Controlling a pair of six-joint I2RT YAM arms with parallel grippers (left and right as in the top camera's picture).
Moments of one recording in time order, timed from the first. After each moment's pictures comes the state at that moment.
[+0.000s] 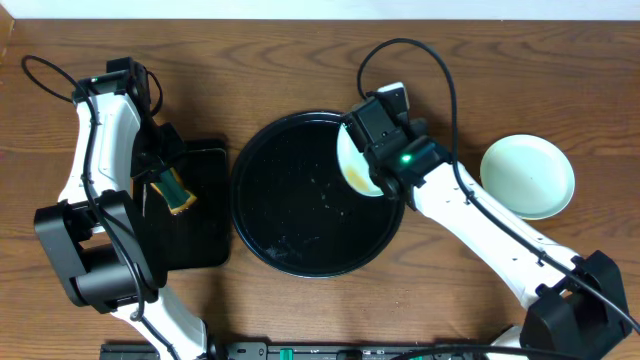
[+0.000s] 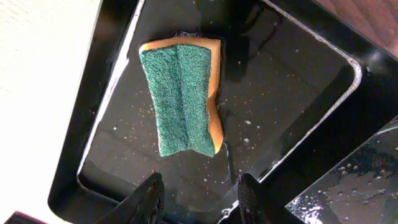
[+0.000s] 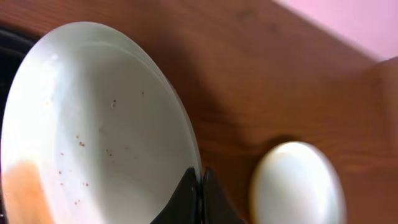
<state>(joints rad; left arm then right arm) 0.23 1.91 1.56 -1.26 -0.03 -0.38 0.66 1.68 1.31 -0.69 0.71 0.23</state>
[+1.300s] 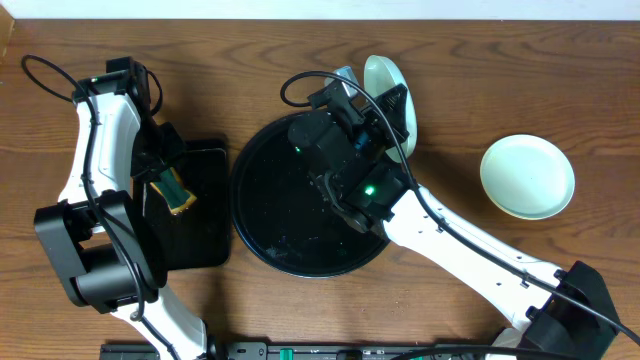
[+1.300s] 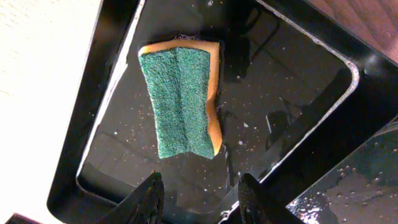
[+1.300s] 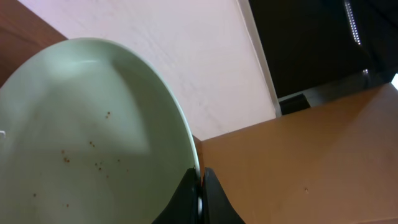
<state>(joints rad) 0.23 1.91 1.56 -1.25 -0.03 -0.38 0.86 1.68 1.34 -0.26 1.35 -0.46</state>
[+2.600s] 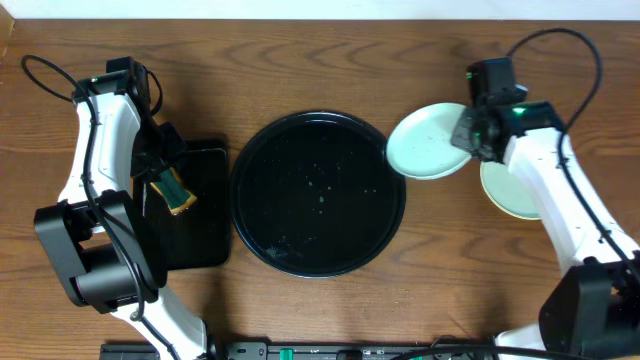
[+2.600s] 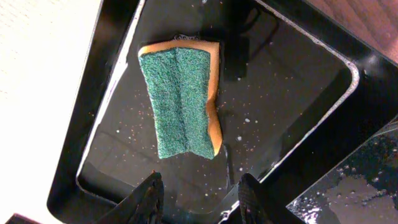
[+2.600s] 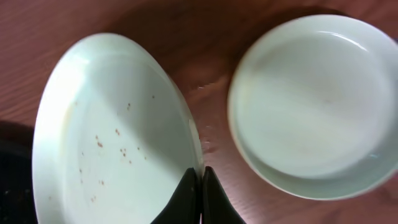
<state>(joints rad) 0.23 1.91 1.56 -1.25 -0.03 -0.38 0.13 1.66 1.35 -0.88 0.23 0.58</state>
